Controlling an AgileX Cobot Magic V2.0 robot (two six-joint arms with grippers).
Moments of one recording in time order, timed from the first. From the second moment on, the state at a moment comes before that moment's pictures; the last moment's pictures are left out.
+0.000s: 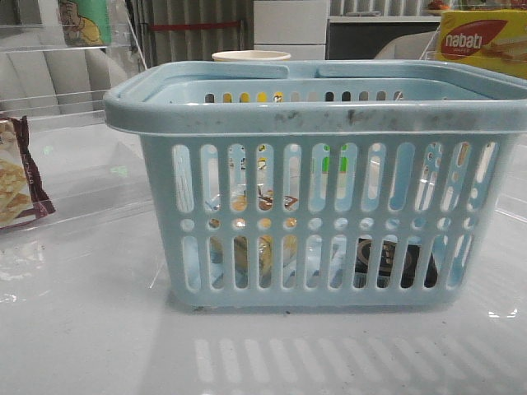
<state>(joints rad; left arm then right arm) -0.65 0.55 -0.66 0.04 0.72 -0.02 0.39 0.49 -0.73 0.19 0.87 -0.19</state>
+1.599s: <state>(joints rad) 0.00 -0.01 0.01 0.08 0.07 -0.02 0.39 0.49 -0.73 0.19 0.87 -0.19</state>
